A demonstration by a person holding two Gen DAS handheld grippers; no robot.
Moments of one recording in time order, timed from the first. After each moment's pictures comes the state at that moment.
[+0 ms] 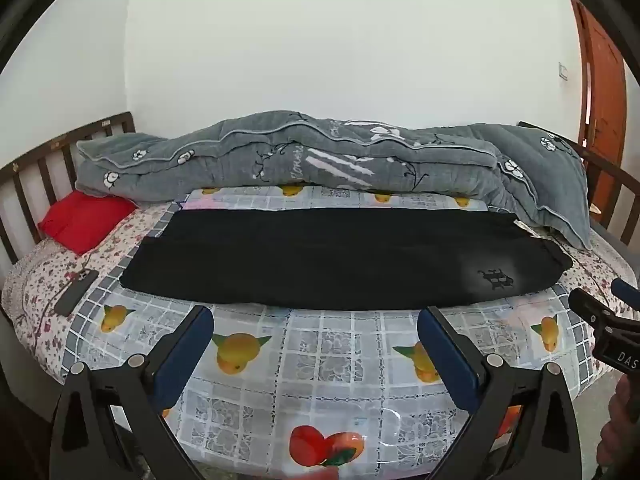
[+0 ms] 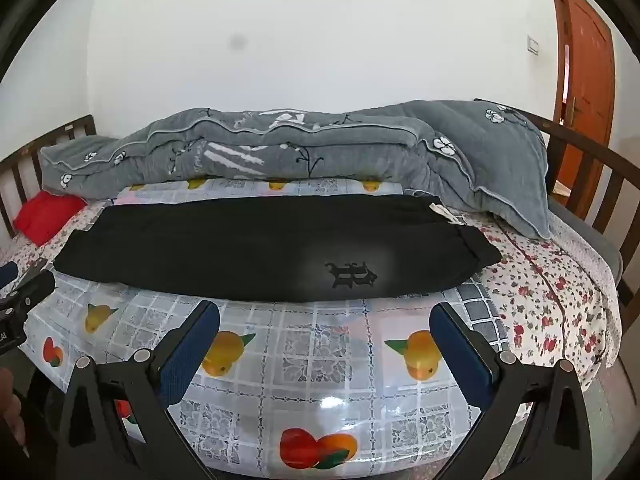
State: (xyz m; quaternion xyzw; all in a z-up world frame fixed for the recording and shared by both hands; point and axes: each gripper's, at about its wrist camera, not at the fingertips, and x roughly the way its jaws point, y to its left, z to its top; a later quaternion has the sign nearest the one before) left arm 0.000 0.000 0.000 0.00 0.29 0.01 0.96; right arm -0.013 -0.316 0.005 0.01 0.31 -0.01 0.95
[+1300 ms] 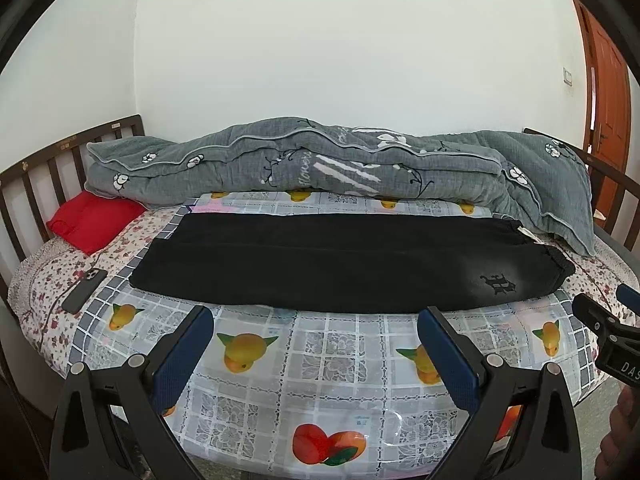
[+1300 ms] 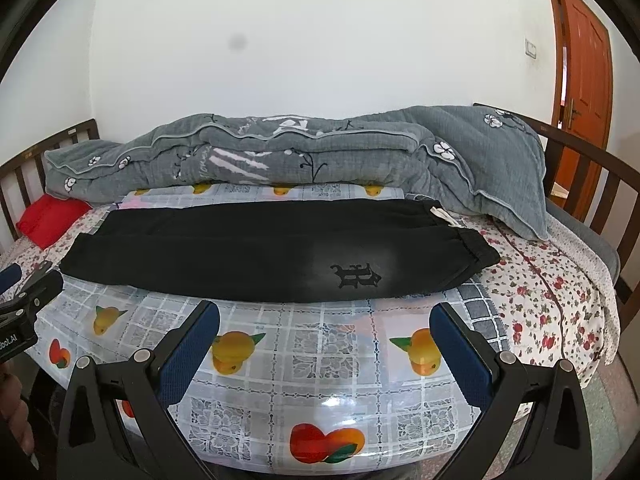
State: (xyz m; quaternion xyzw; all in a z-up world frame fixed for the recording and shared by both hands) left arm -0.010 -0.003 0.006 0.00 0.28 0.02 0.96; right arm -0.027 -0.307 0.013 0.01 0.30 -0.02 0.95
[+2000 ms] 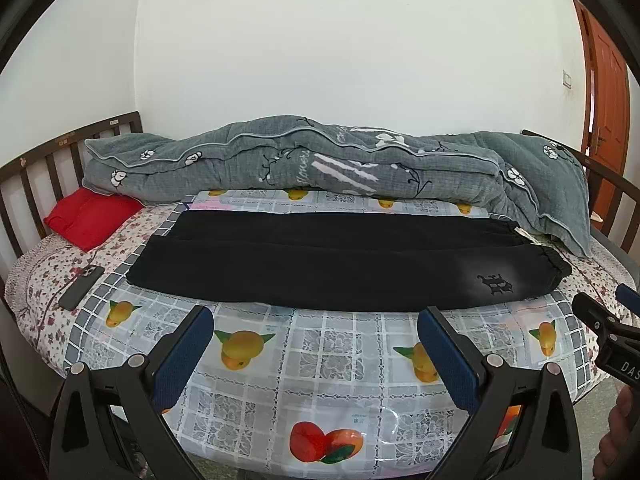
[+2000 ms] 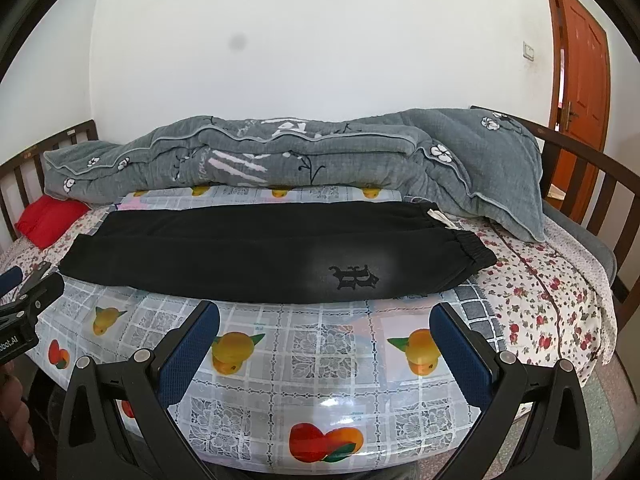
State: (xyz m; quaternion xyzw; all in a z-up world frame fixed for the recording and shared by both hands) left arm -0.012 -0.002 0.006 0.00 0.28 0.01 0.96; right arm -0.030 -0.308 0.016 0.00 0.30 -0.02 0.96
